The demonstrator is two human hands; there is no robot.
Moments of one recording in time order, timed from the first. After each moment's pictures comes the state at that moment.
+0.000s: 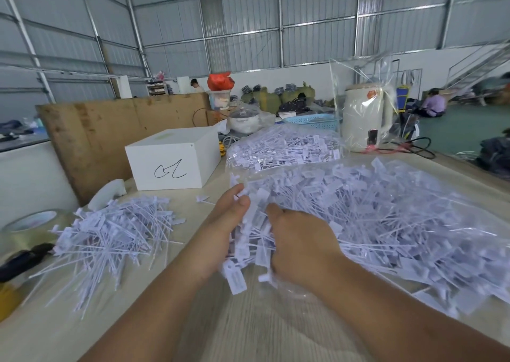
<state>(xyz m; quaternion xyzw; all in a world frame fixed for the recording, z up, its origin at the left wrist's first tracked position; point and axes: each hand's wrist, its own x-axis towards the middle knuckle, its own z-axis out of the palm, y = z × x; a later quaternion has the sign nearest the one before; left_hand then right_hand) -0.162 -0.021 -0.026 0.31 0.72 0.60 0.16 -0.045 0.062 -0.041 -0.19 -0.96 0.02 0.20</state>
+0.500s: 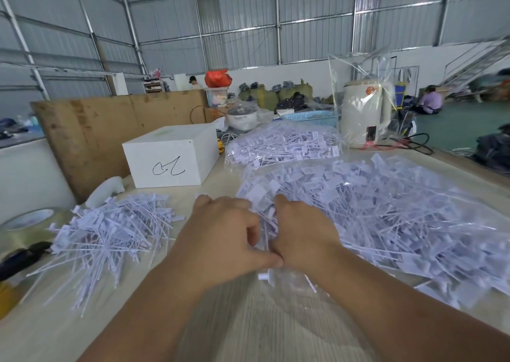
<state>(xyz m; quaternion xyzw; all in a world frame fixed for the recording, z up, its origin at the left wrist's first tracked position) -0.134 -0.063 -0.017 0.56 0.79 0.17 -0.18 -0.058 0.070 -0.043 -0.28 -0.94 0.07 0.19</state>
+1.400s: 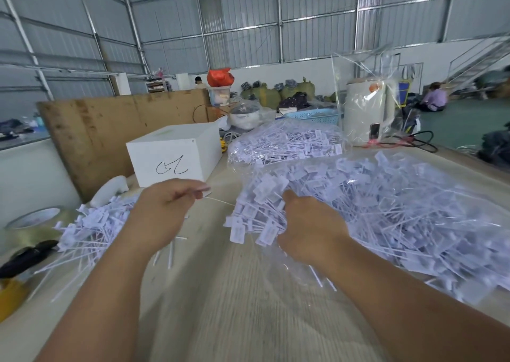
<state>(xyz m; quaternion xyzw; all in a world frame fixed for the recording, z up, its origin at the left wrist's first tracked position) -0.204 -0.095 -0.009 0.41 0.76 0.51 -0.06 -0.054 0.079 -0.040 -0.30 -0.94 0.08 0.17</state>
